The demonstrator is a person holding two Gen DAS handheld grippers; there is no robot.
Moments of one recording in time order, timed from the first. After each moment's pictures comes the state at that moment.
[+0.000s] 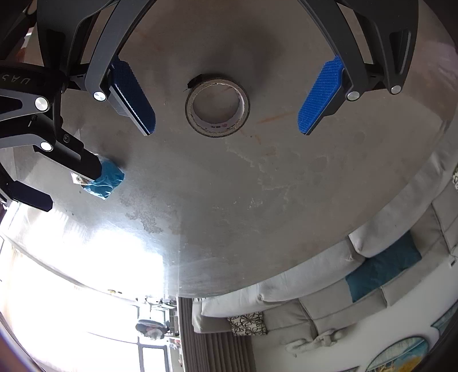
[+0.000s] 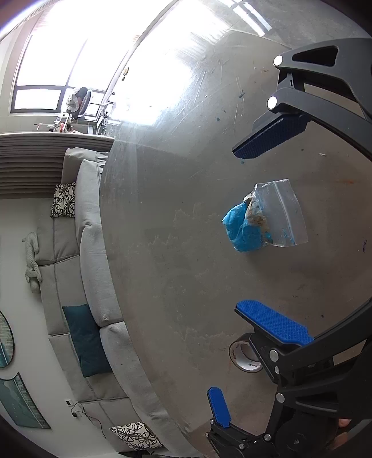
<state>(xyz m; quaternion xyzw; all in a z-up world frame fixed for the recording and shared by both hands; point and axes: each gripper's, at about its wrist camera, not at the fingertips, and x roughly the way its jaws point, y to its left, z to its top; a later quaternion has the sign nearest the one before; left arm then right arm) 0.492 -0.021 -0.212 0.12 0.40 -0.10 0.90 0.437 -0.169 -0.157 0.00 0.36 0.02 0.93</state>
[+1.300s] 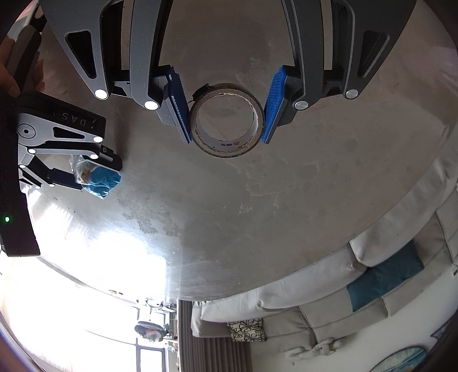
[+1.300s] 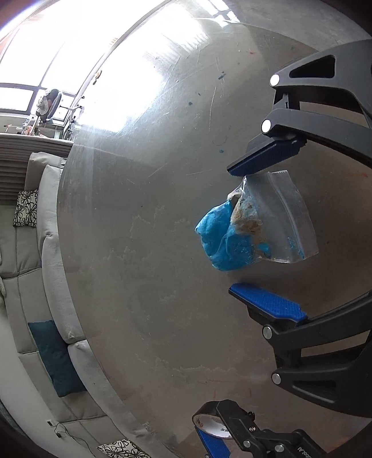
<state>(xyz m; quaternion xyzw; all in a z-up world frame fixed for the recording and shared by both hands) 0.490 -0.005 -0.199 0.10 0.42 -0.11 0.90 0.476 -0.177 -0.195 0.00 0.45 0.00 0.89</state>
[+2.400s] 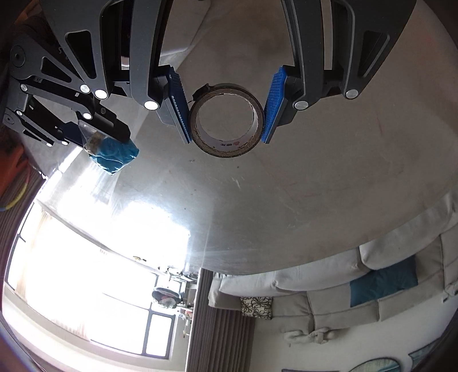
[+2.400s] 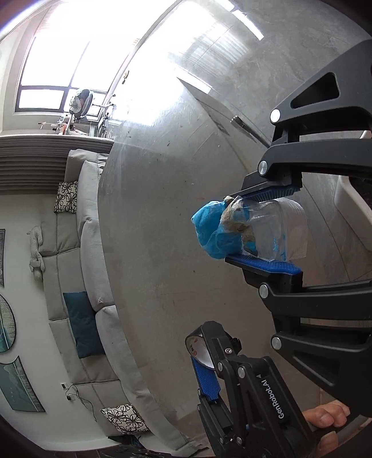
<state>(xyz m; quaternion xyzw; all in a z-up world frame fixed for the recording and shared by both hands) 0.279 -0.033 -0.165 0.02 0.36 -0.17 0.92 0.238 -0.187 -0.122 0.00 0.35 0.03 0.94</state>
